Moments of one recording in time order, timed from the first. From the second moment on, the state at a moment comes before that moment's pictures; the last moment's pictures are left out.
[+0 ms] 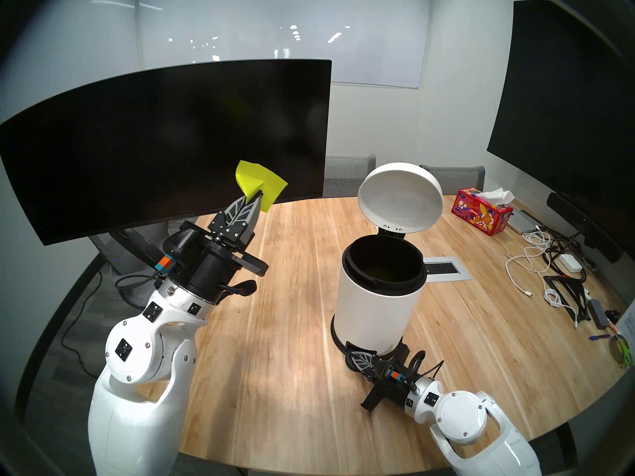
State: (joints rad) left arm 1.86 -1.36 -1.58 -2.25 -0.25 -0.17 -0.45; right arm -2.05 -1.19 1.40 -1.96 -0.29 0.03 0.45
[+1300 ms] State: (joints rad) left arm 1.66 -1.38 -1.26 -2.05 -0.01 -0.17 -0.56; right arm -2.01 -1.23 1.38 -1.93 -0.33 0.03 0.45
